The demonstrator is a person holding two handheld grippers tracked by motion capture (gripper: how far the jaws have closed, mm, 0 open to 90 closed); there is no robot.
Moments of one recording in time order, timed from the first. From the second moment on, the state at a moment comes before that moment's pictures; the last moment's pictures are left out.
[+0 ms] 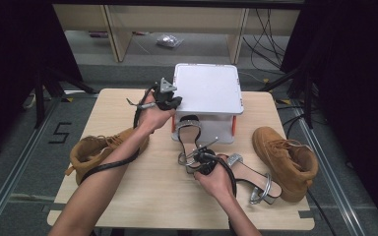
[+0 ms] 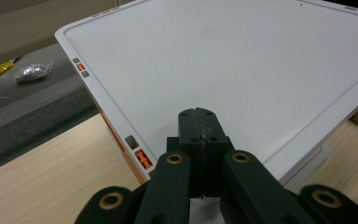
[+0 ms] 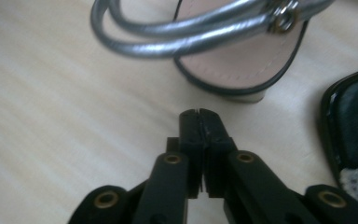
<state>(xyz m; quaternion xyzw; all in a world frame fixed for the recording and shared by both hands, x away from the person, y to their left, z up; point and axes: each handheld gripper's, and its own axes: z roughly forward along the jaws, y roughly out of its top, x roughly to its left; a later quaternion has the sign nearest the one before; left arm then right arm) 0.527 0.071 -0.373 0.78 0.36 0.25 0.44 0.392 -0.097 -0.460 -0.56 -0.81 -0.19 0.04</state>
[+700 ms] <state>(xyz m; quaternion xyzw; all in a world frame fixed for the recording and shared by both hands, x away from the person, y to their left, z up) 0.527 0.069 -0.371 0.79 0.35 0.25 0.44 0.403 -0.097 -0.457 -0.53 -0.80 -0.27 -0.04</state>
